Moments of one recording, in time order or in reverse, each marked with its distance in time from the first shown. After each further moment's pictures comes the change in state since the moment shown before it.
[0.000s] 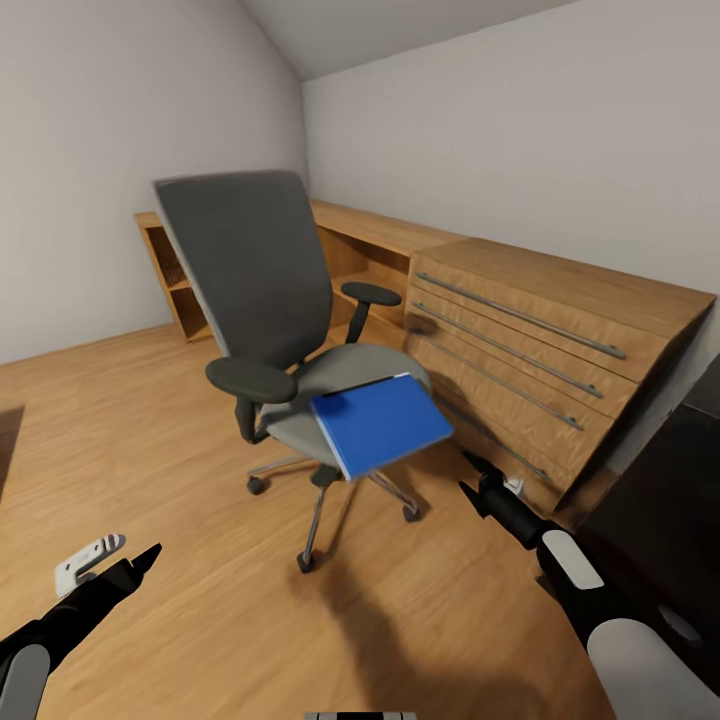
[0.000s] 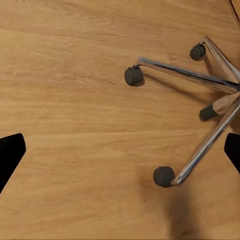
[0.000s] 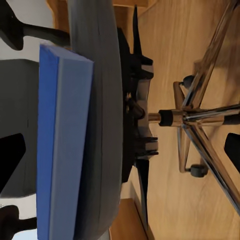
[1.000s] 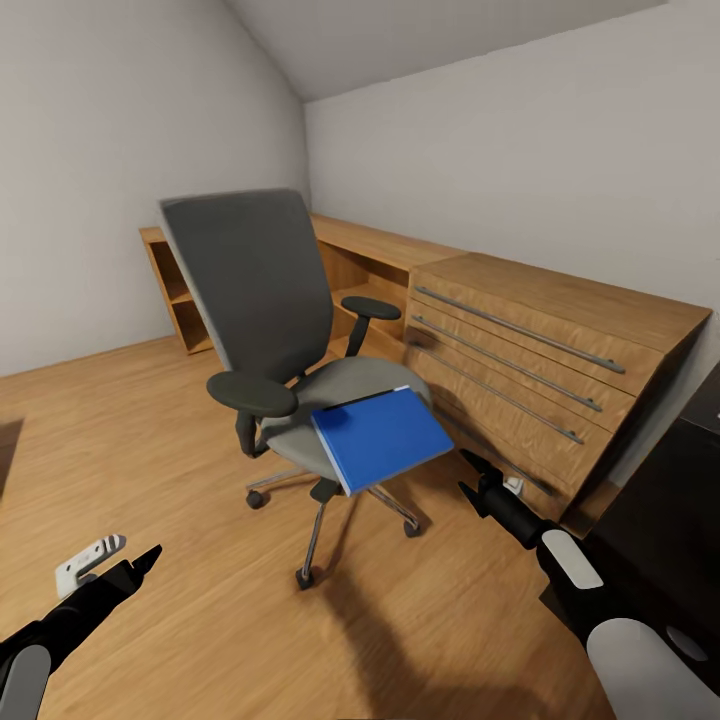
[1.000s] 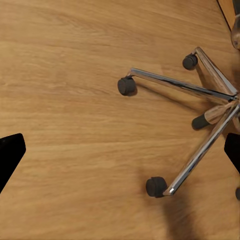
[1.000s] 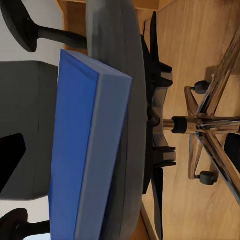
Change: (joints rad) left arm 0.000 0.000 0.000 0.008 0.001 0.000 0.002; right arm -0.001 0.001 0.002 0.000 0.004 0.000 -0.003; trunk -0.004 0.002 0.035
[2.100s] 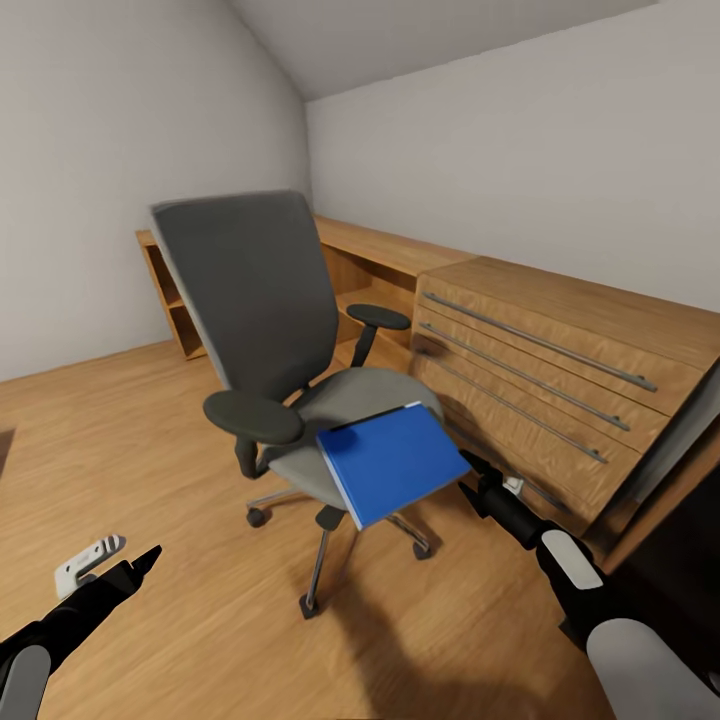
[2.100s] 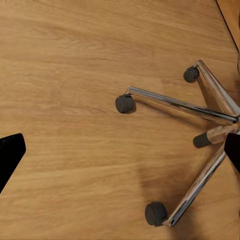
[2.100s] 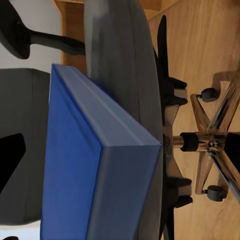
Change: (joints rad) left arm 0.000 0.000 0.002 0.002 -0.001 -0.001 0.000; right arm 0.001 0.000 0.001 0.001 0.002 -0.001 -0.001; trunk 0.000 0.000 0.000
